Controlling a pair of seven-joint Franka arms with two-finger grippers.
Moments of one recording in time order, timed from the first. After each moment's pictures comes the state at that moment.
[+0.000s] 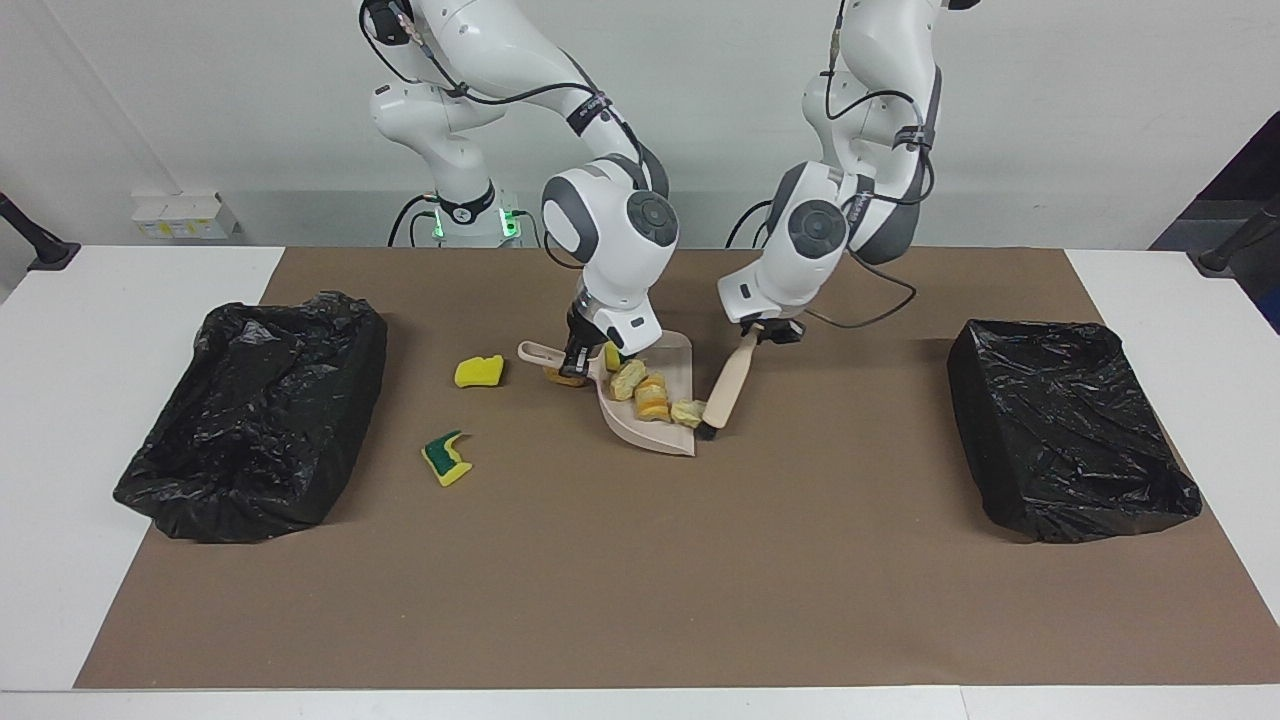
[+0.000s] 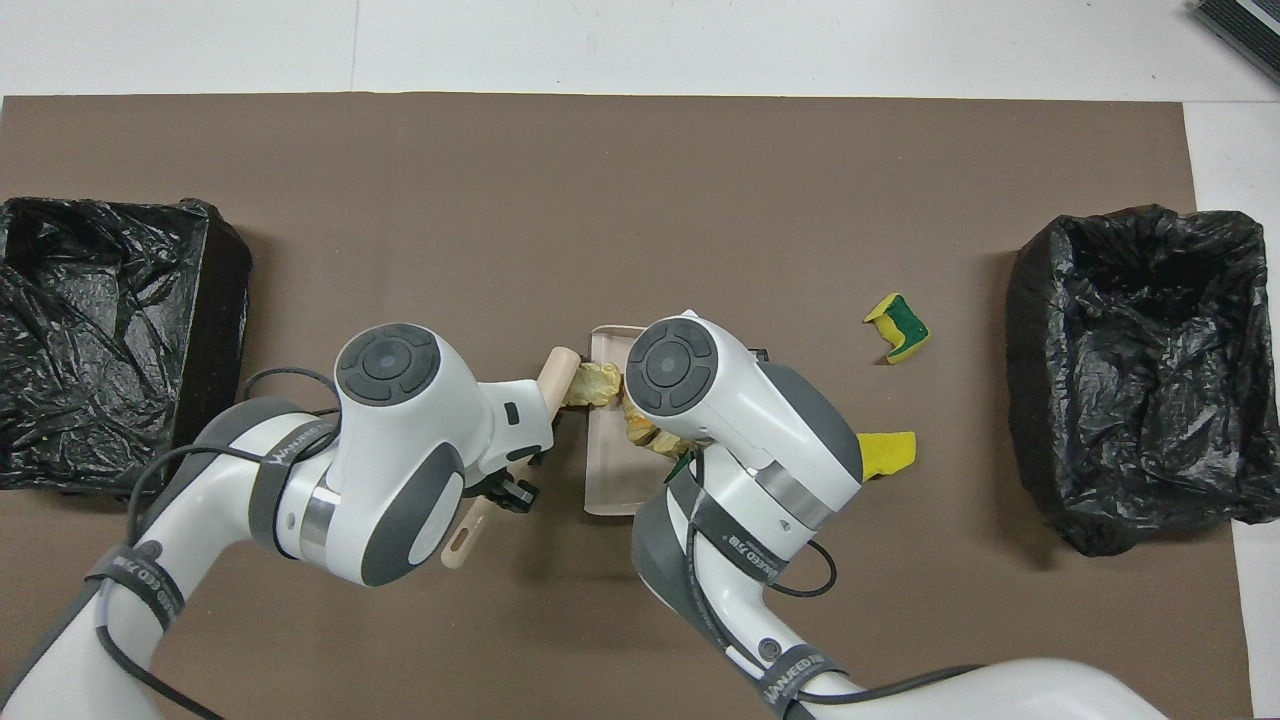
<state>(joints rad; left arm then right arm) -0.52 0.10 -0.05 -2.12 -0.19 1.99 0.06 0.38 0.31 0.21 -1.82 -0.35 1.83 -0.73</state>
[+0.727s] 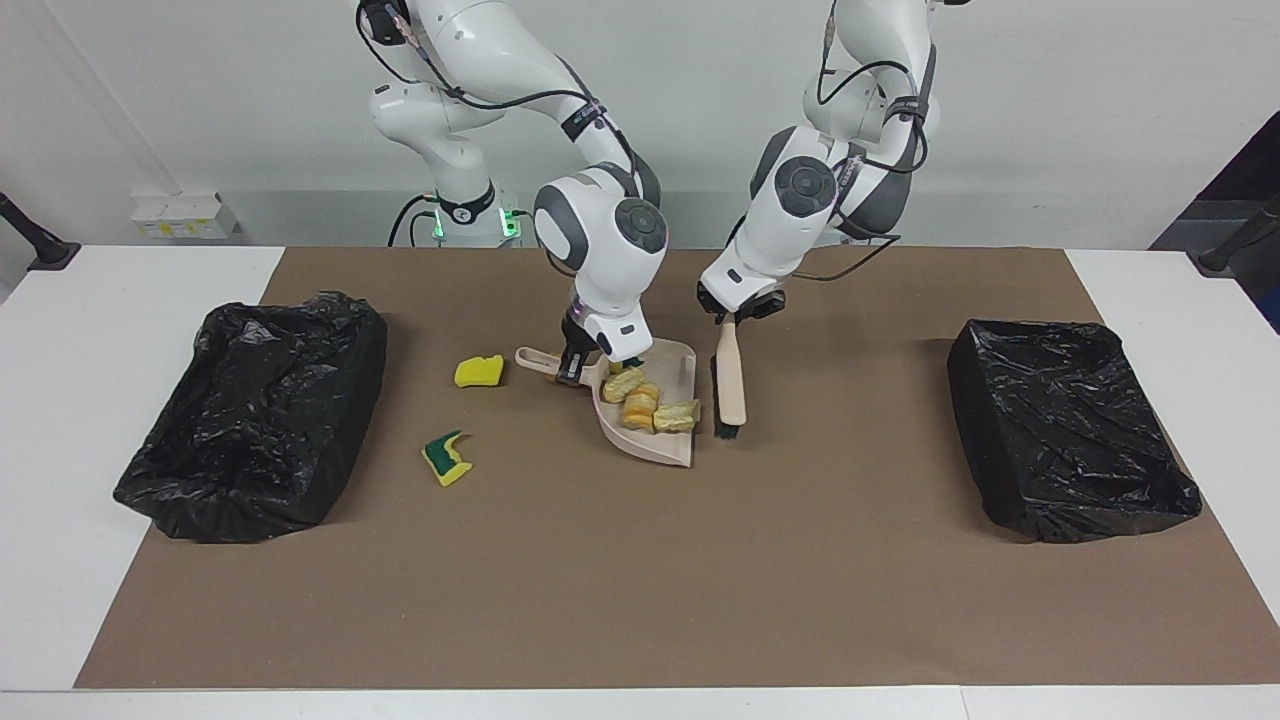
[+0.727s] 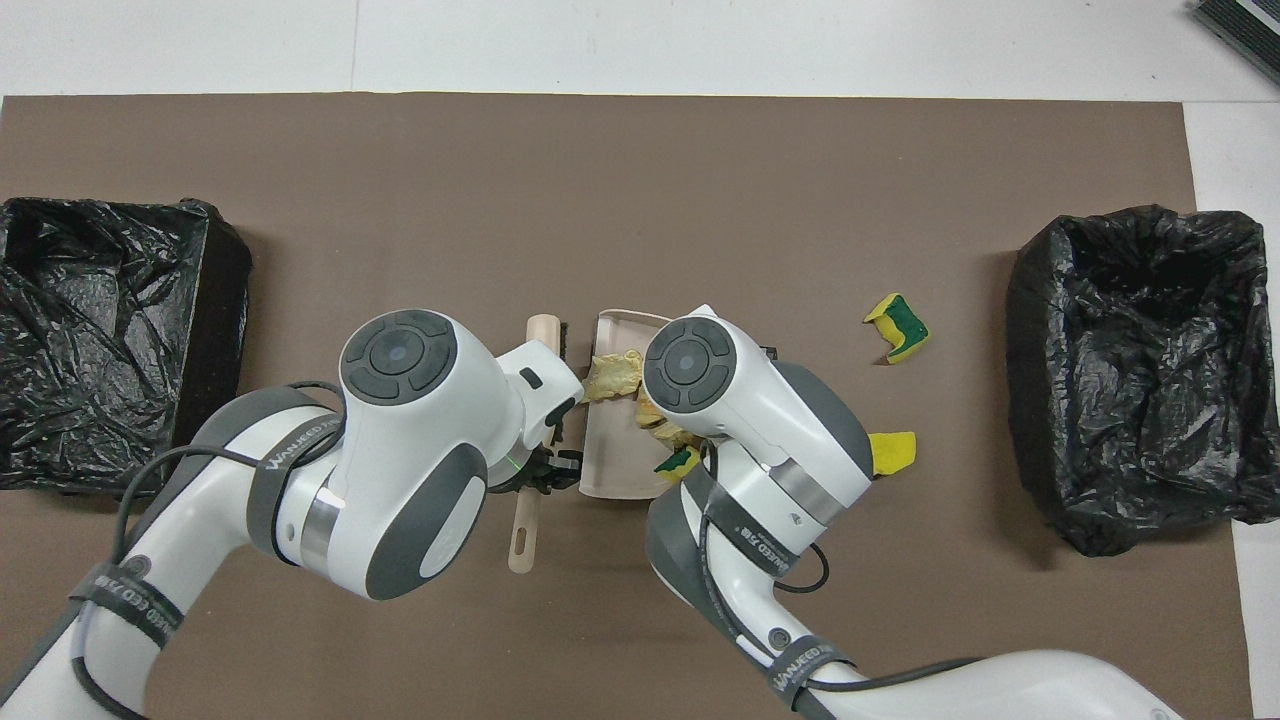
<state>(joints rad) -0.55 0.08 -0.02 -2.01 -0.22 1.93 -0.39 0.36 0.31 0.21 -1.85 -0.34 1.92 -0.66</state>
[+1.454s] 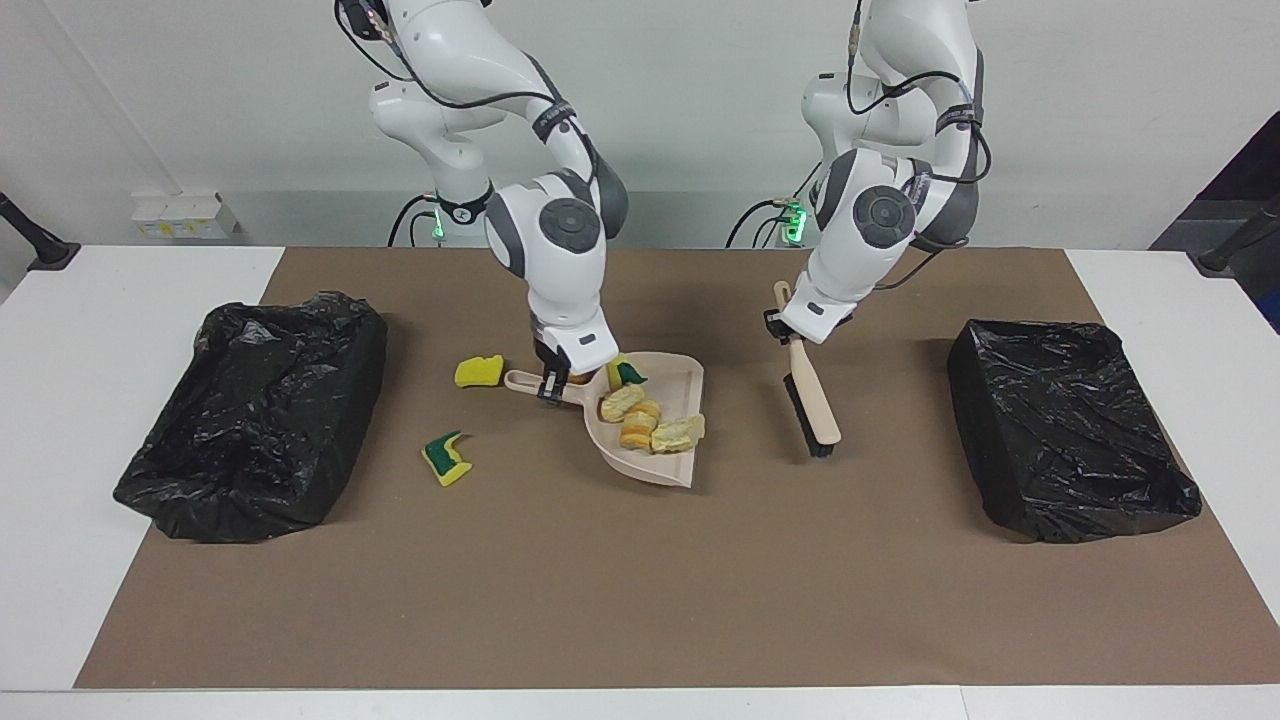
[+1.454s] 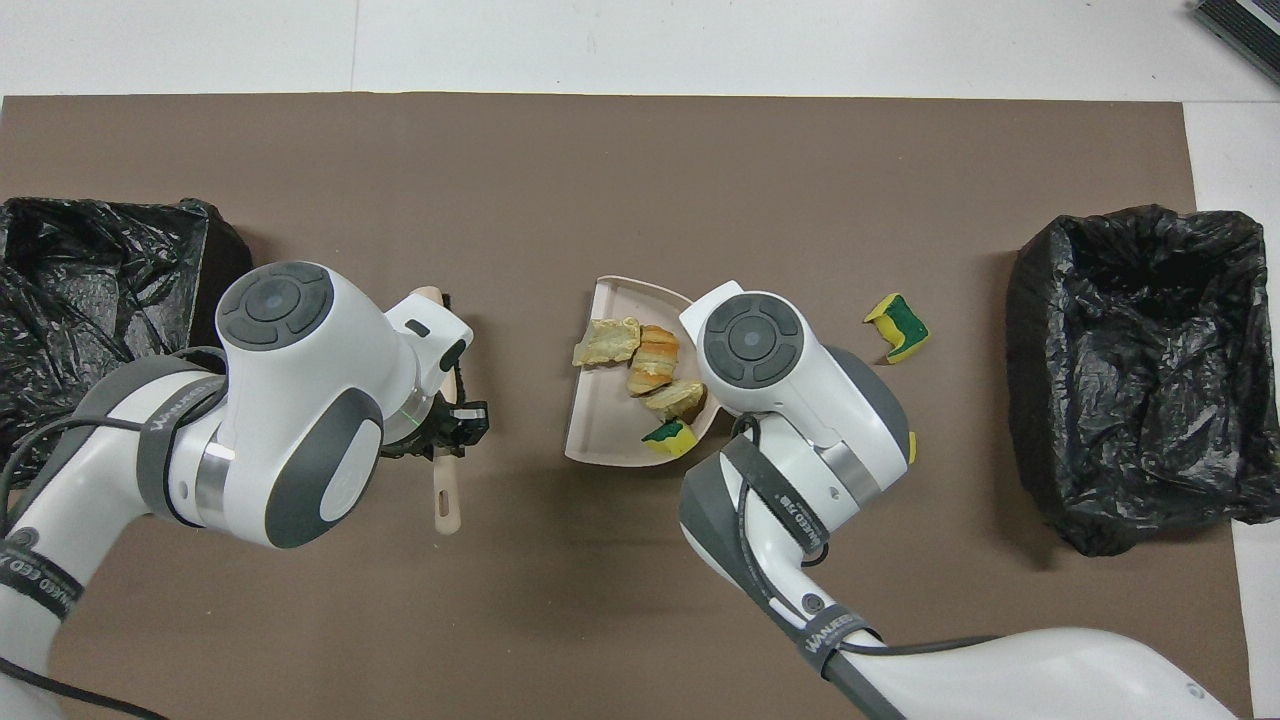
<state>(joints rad) -0.41 0.04 -0.02 -2.11 -0.14 1.92 -0.43 0.22 0.25 0.21 -1.82 -0.19 2.01 -0.87</state>
